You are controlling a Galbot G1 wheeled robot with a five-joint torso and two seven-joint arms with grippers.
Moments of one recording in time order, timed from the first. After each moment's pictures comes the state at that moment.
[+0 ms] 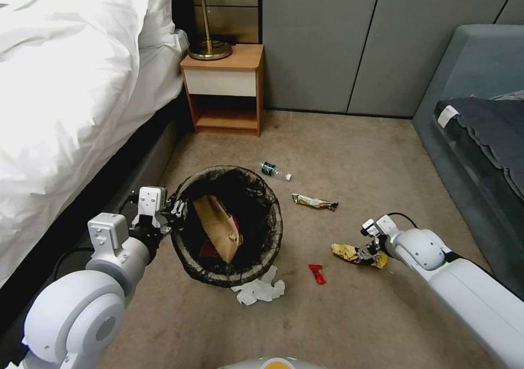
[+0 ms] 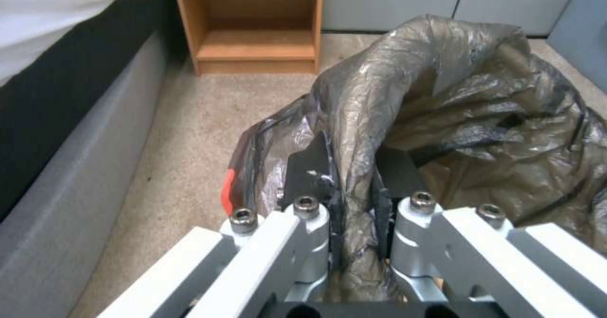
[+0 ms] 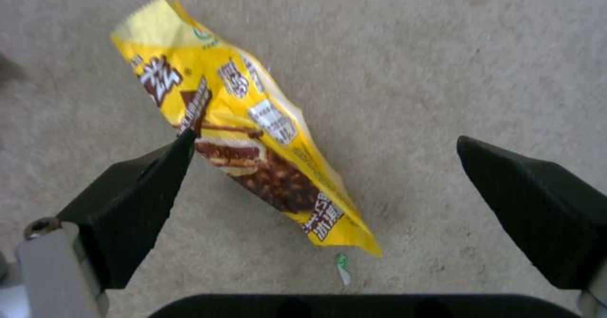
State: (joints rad) left arm 1.49 -1.11 -0.64 -2.48 -0.63 0.74 -0.22; right arm -0.88 0.85 0.00 1.39 0.24 -0.74 -0.22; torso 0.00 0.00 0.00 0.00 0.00
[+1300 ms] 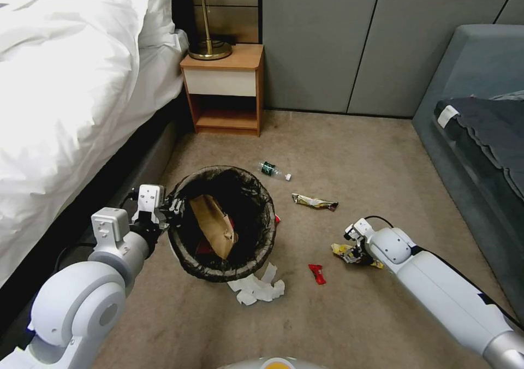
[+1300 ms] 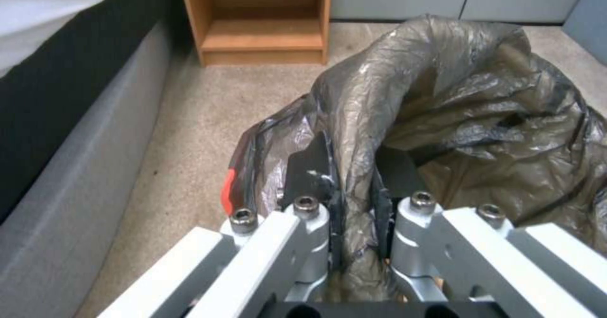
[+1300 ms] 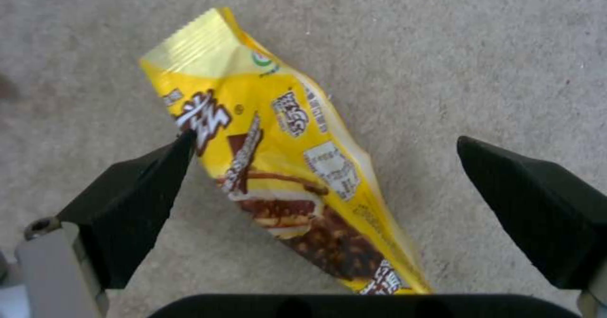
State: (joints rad) left arm 1.46 -1.09 -0.63 -2.42 -0.64 0.74 -0.21; right arm -0.76 0.98 -0.13 1.21 0.15 -0.72 -0.24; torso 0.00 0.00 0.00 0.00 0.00
